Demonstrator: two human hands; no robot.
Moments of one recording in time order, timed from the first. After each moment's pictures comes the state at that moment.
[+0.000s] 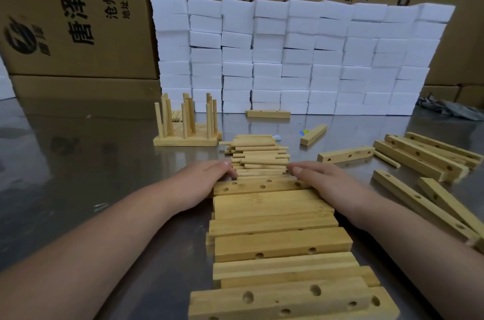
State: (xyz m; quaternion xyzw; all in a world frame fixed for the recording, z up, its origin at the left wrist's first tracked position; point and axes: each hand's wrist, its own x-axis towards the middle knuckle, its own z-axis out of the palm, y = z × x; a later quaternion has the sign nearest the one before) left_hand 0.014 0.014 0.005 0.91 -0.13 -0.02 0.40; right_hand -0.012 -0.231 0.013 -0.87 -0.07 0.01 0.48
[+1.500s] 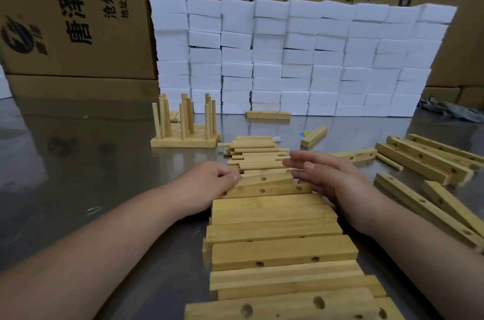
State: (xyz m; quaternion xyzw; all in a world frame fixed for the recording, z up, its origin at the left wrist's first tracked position) left_hand 0.009 0.001 0.008 0.91 -0.13 -0.01 0.40; right_hand -0.022 -0.231 0.017 -0.76 -0.14 0.00 0.63
